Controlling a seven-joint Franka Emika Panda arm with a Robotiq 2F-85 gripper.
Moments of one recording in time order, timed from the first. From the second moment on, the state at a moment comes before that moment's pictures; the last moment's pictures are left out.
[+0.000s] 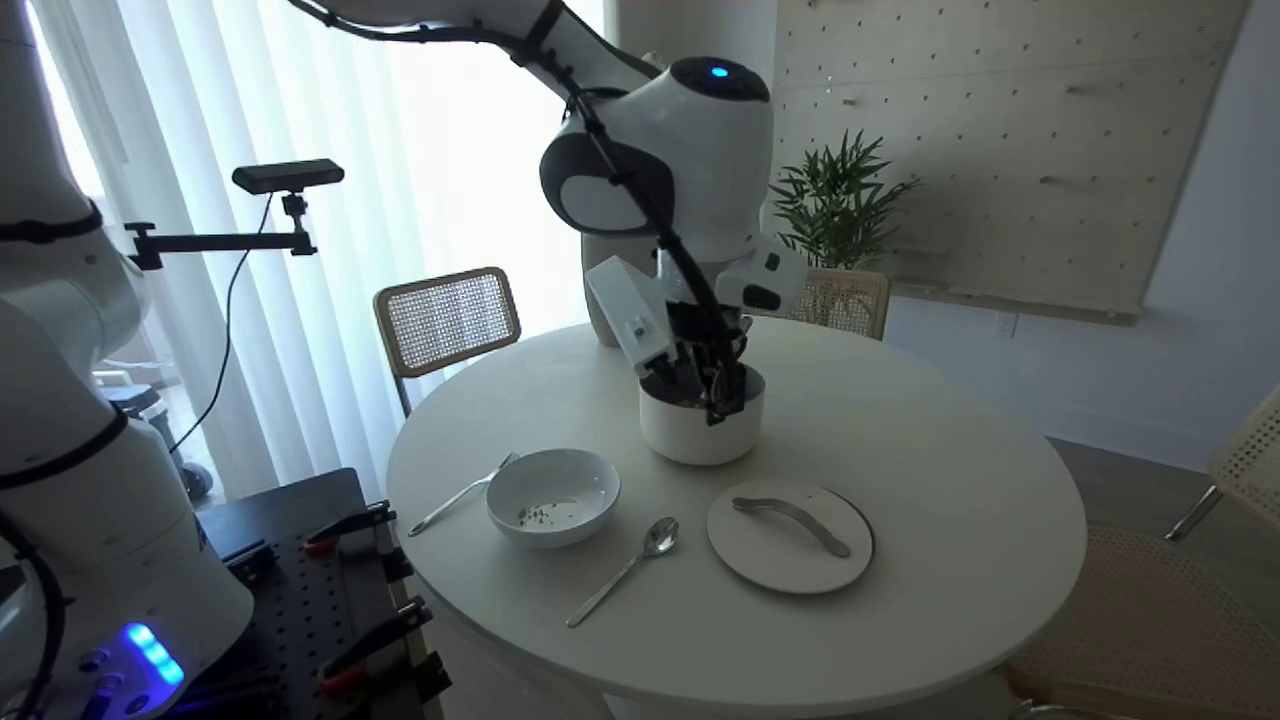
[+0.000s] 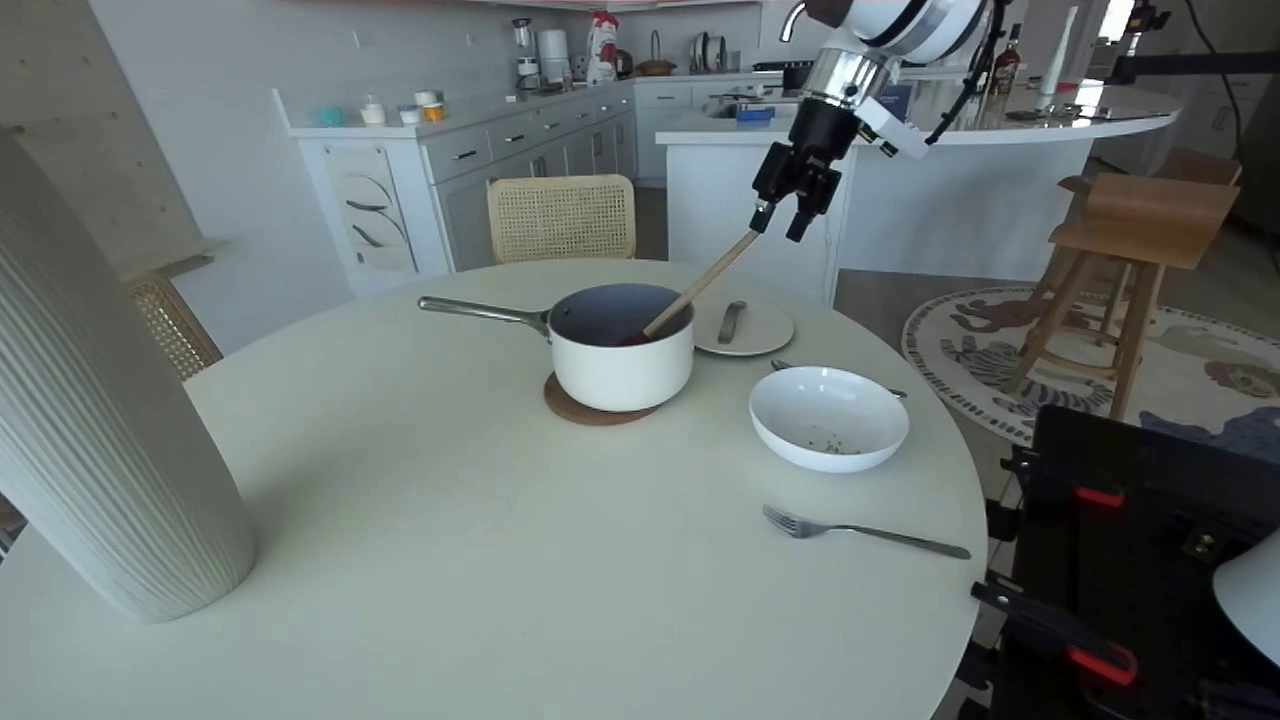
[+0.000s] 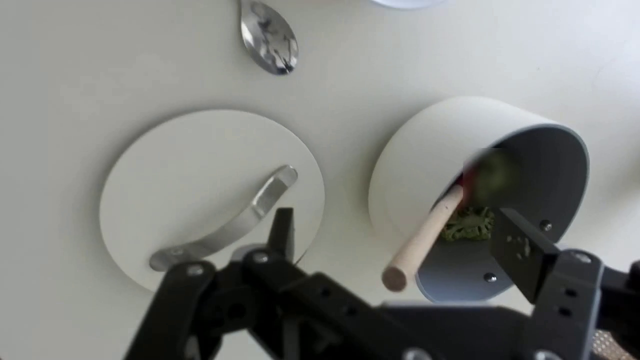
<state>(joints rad) -0.25 0.12 -0.18 -2.21 0.59 2.35 -0.61</state>
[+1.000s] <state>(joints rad) -0.28 -0.05 -0.26 -2.38 0.59 2.36 -0.69</state>
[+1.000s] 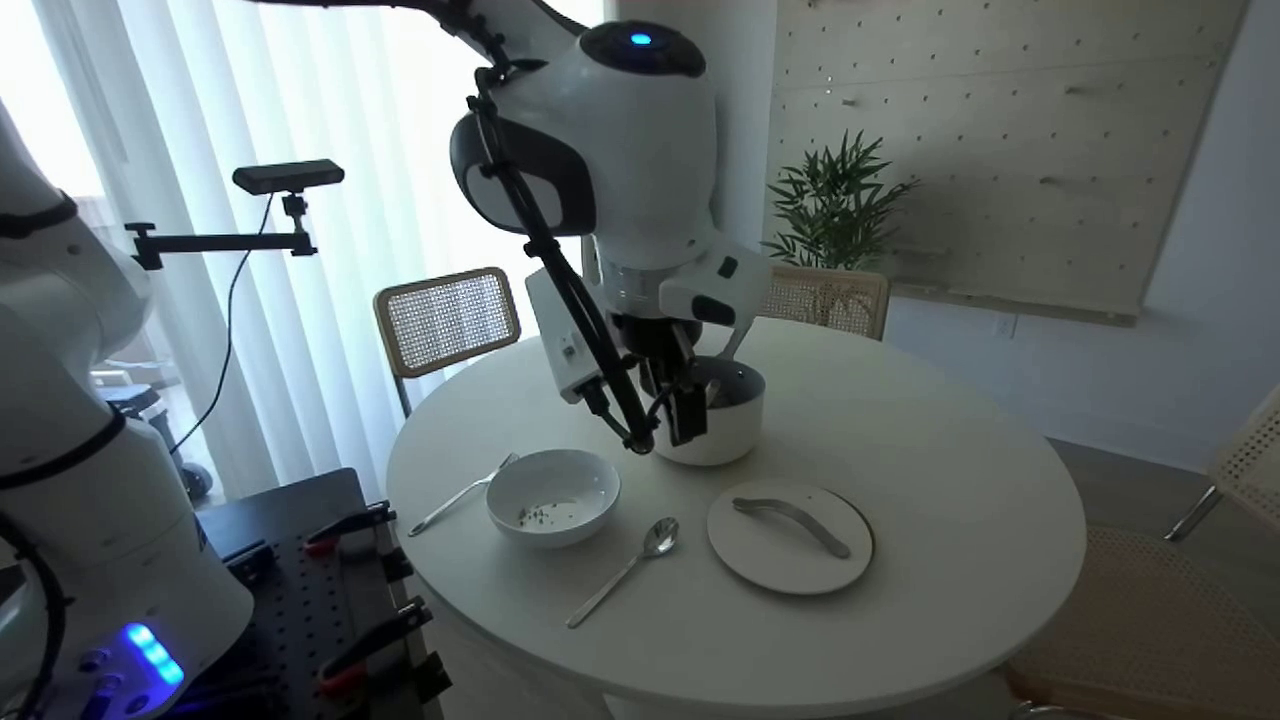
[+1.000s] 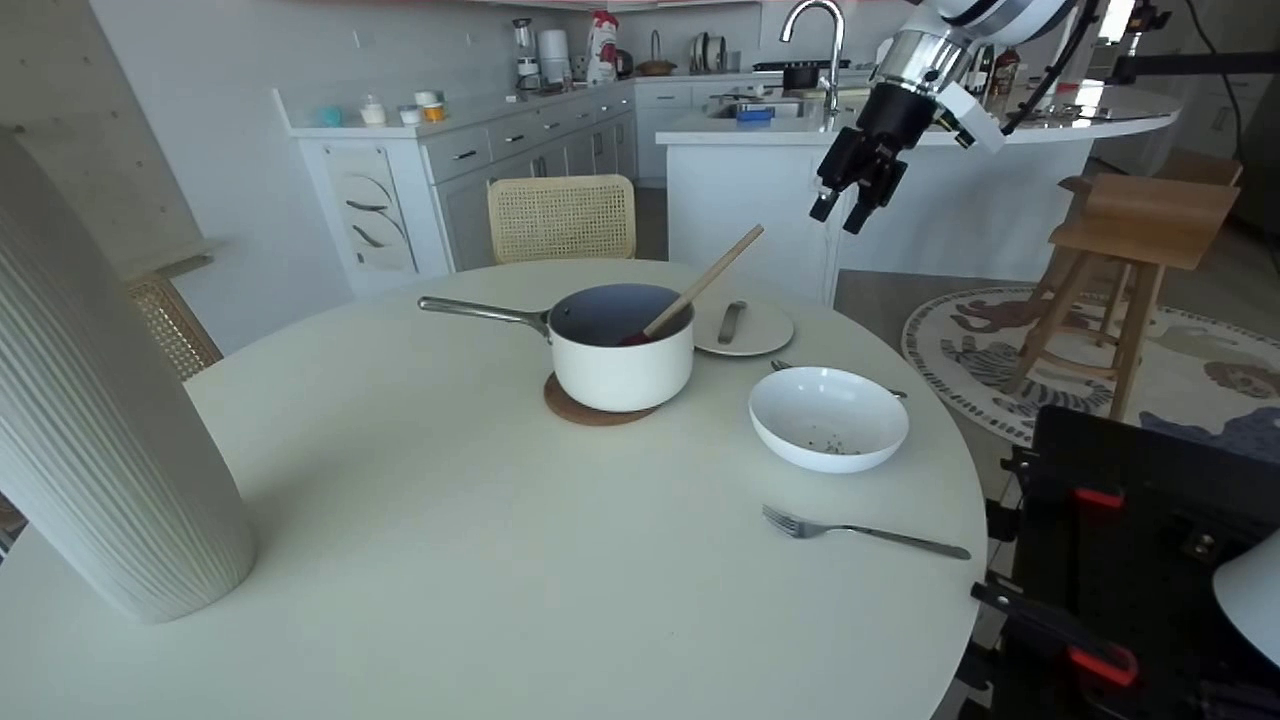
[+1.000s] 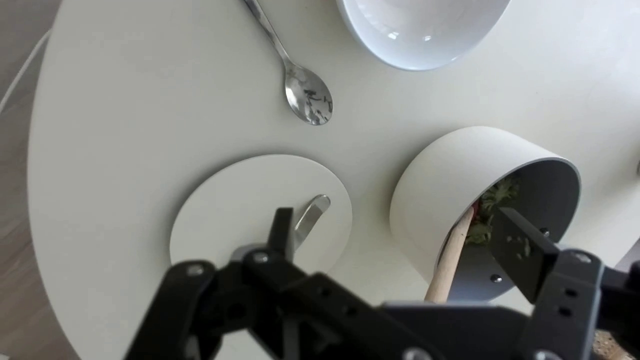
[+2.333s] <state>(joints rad) -0.21 -0.02 -0.25 -2.33 0.59 2.39 -0.69</state>
